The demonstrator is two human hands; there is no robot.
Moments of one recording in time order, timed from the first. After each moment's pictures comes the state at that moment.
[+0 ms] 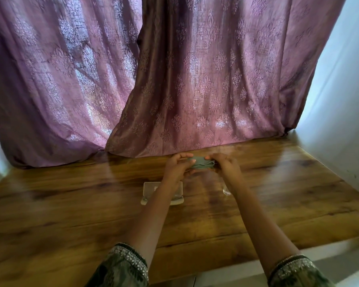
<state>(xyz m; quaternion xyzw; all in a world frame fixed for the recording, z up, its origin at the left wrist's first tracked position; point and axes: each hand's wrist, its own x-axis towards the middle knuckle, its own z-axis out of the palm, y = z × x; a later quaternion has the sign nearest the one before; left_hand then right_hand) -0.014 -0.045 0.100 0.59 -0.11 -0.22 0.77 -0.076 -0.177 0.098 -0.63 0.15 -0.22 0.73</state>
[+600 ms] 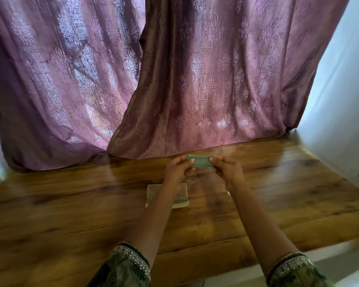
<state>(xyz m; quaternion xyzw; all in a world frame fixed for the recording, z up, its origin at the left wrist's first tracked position) 0.011 -0.042 0.088 0.58 -0.05 -0.22 0.78 -0.057 -0.170 0.090 -0.58 0.24 -0.23 0.74</state>
